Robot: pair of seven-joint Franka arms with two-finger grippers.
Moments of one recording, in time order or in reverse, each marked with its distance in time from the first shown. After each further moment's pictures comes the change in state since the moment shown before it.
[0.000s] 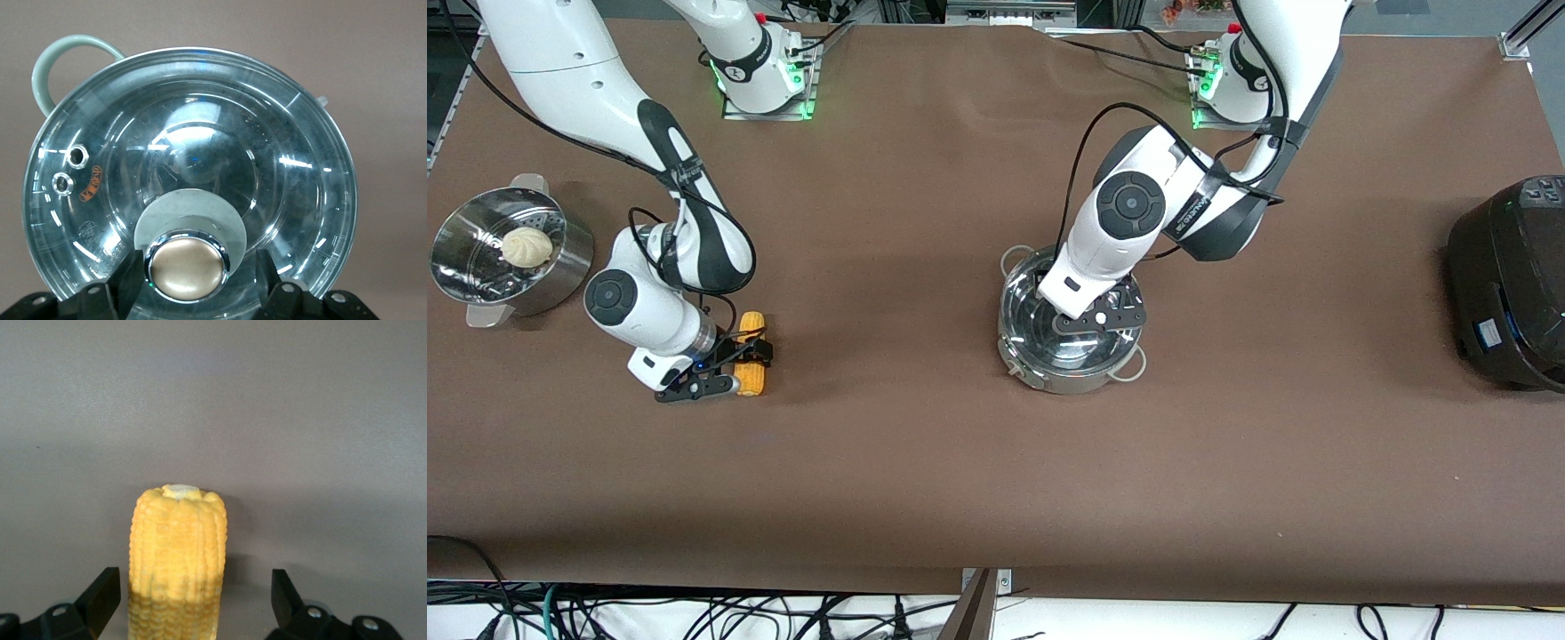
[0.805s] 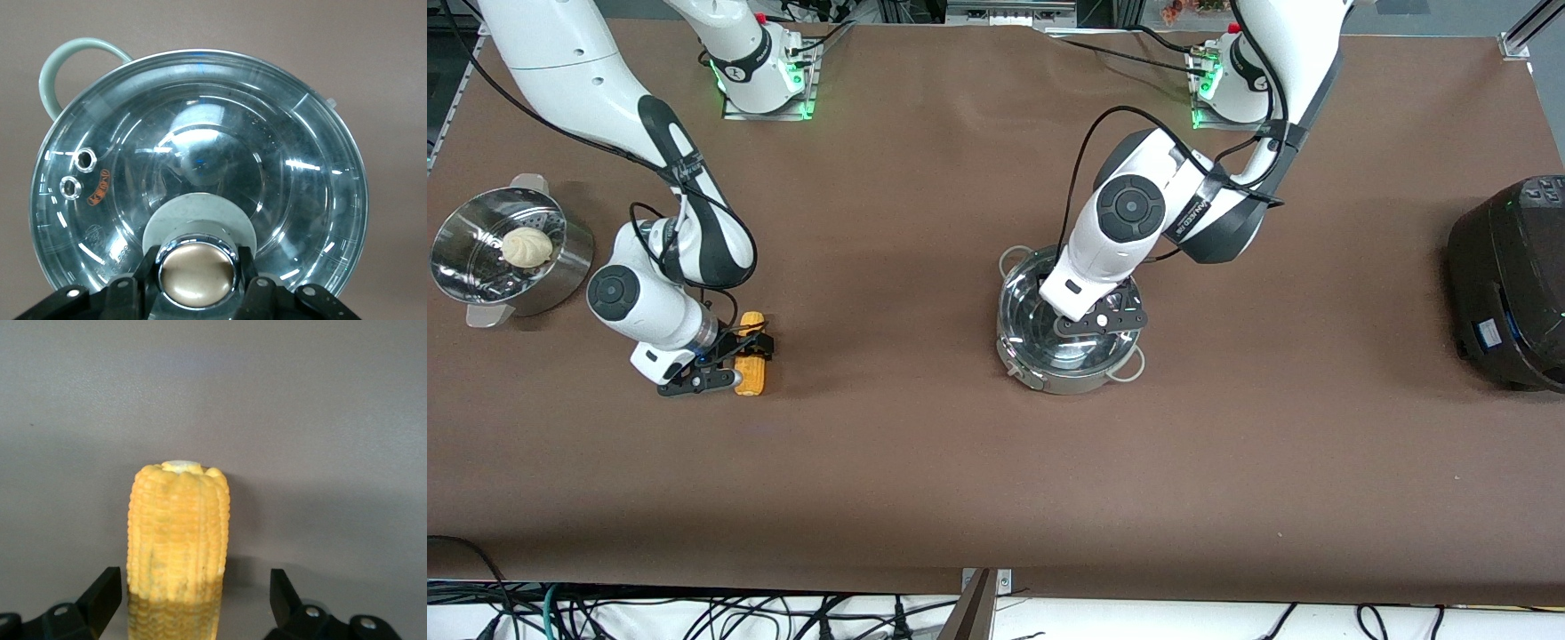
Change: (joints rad) left arm 0.000 0.003 0.004 0.001 0.007 0.000 0.000; right arm 0.000 -0.011 0.000 -0.030 0.000 0.000 0.008
